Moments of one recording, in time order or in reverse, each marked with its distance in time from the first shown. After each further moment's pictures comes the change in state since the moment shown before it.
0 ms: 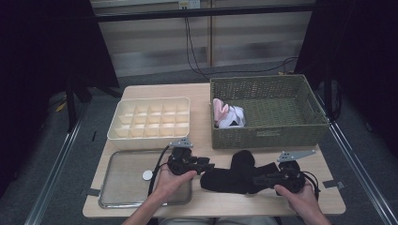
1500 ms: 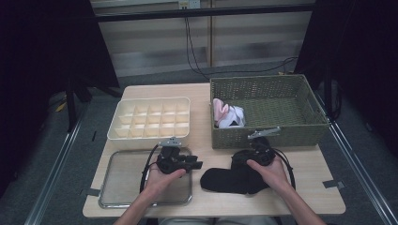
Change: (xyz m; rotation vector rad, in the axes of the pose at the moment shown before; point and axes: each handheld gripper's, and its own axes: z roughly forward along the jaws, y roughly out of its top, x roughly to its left) left arm 0.022 -0.014 -0.030 -0.012 0.081 -0.035; right arm -0.023 0.064 0.076 0.067 -0.078 0.014
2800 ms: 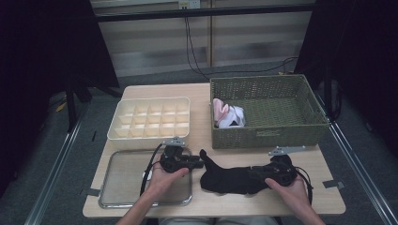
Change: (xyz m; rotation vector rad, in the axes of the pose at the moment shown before) left arm -0.002 0.001 0.016 0.035 -0.010 0.020; right arm 0.009 -0.059 -0.051 -0.071 -0.080 0.030
